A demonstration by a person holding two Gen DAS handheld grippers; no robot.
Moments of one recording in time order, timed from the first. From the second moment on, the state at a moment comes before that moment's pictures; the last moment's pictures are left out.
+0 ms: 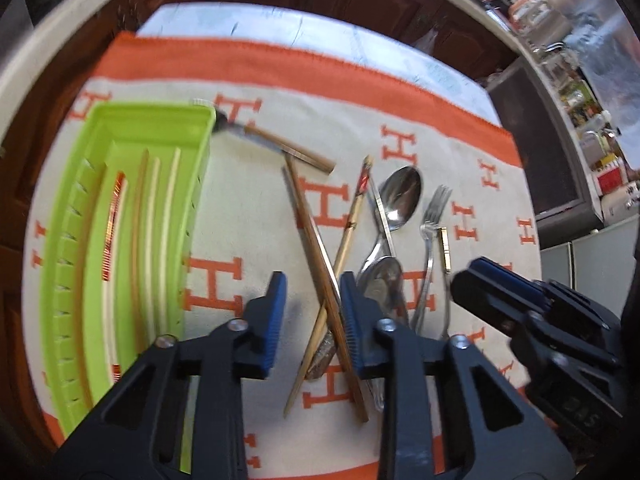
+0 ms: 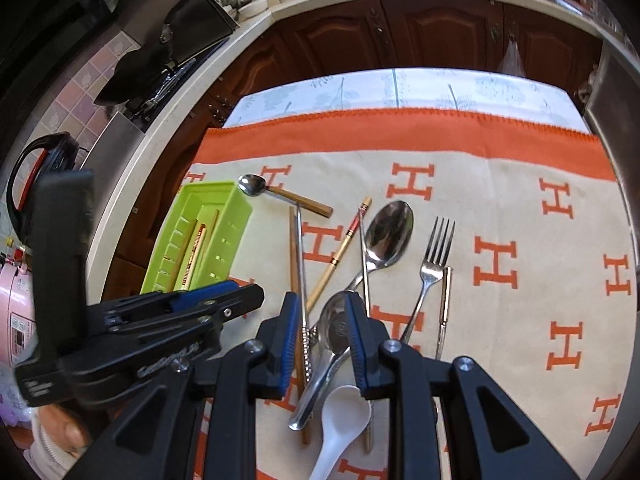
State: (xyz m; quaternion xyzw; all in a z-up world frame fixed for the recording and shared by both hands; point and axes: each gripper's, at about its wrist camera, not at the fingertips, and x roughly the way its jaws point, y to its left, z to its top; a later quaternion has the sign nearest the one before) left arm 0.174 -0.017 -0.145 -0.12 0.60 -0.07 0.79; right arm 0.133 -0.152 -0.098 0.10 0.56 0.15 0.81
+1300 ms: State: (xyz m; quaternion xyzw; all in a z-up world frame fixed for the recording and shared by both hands) left arm 0.192 -0.018 -0.203 -0.17 0.63 -0.03 0.76; right arm 0.147 -0.147 -0.124 0.10 0.57 0.17 0.79
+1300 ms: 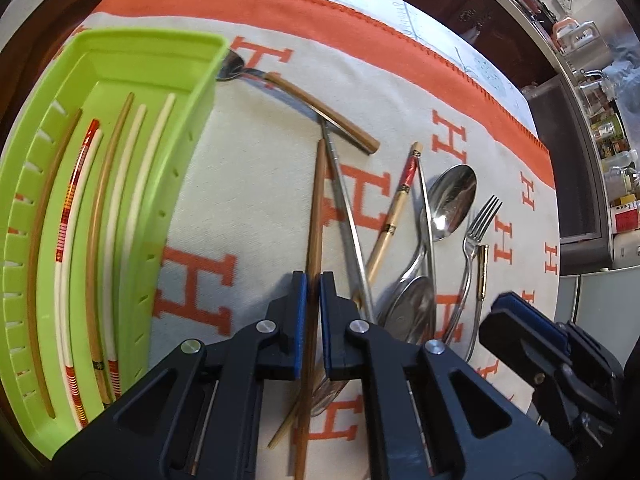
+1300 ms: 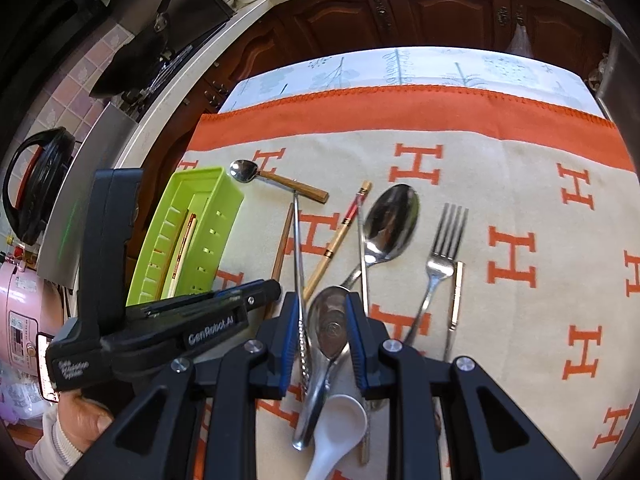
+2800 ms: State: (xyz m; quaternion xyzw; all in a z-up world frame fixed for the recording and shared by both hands) left arm 0.146 0.129 -0.087 -0.12 0.54 0.00 0.84; right arm 0.149 -0.016 -0.060 0.18 0.56 0.24 0.77
